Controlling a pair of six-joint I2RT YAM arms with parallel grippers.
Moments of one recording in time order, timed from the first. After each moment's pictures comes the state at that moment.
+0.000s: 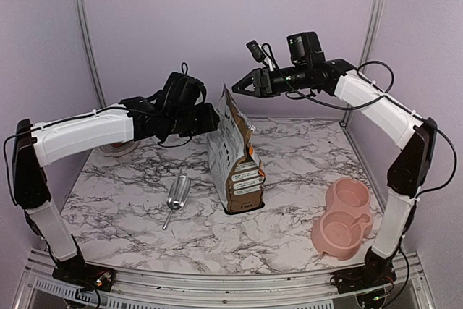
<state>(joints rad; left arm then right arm) -0.86 1.75 1.57 -0.39 -0.29 -0.71 0.57 1.83 1.94 -0.57 -0.73 0.18</state>
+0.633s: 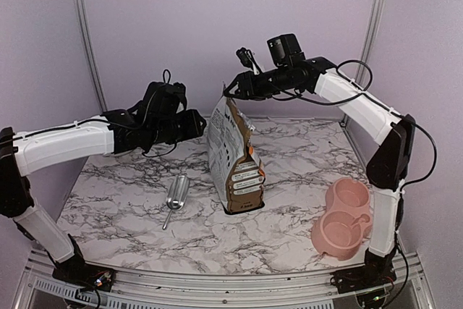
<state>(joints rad) -0.83 1.58 1.33 -0.26 -0.29 -0.68 0.61 2.03 2.18 -0.71 -0.46 0.24</state>
